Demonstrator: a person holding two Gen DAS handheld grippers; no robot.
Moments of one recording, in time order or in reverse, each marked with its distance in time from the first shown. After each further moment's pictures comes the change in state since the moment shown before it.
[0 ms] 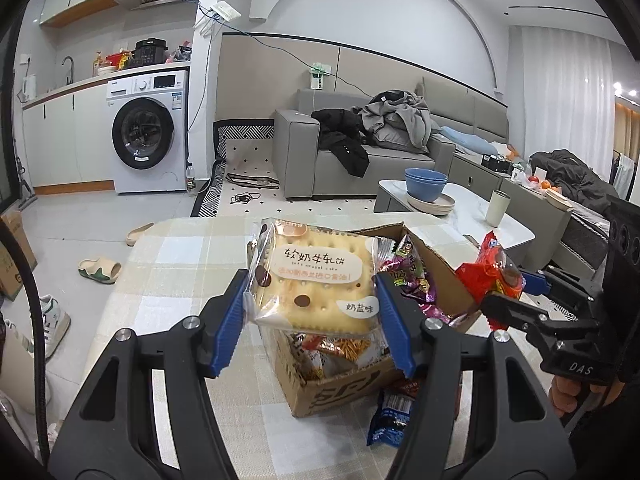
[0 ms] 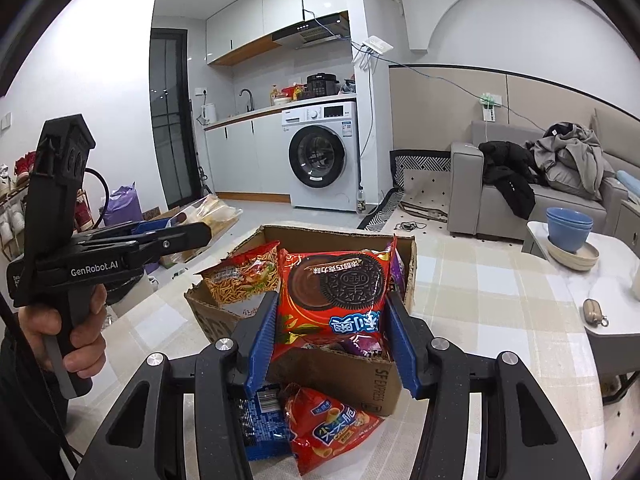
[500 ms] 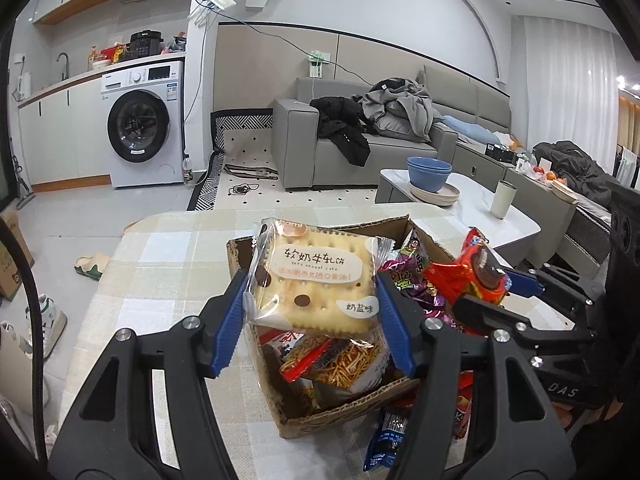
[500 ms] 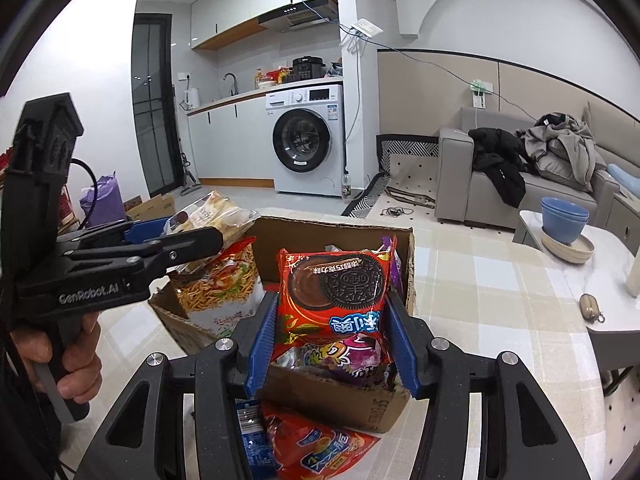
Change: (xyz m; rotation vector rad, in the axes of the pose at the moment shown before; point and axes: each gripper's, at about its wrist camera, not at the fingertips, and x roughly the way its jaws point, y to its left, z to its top) left arm 0.069 -0.009 0.009 0.009 0.040 0.000; right arm 0.042 -0.001 0.009 0.004 0.063 -0.066
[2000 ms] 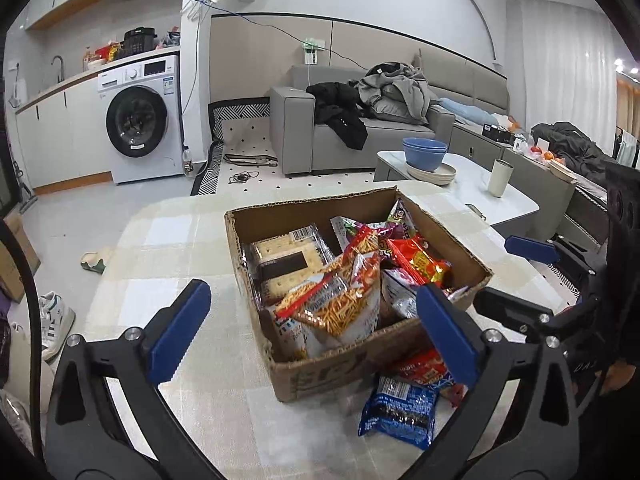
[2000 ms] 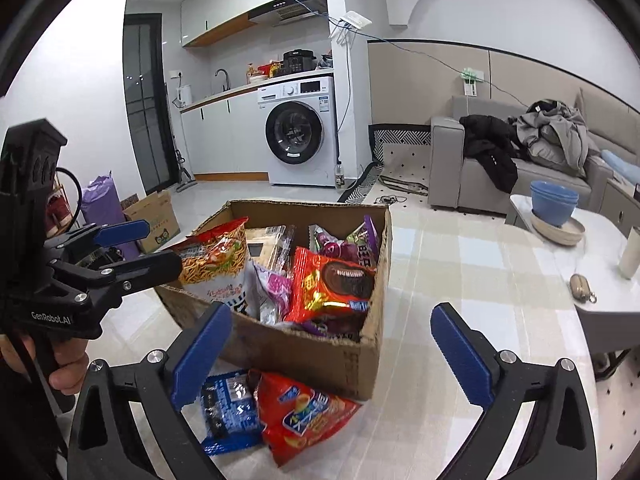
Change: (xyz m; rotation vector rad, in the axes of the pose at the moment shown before) left arm -0.010 -0.025 -0.028 0.038 0.043 0.012; right arm -0.021 -0.022 -0.017 0.041 0.031 -0.003
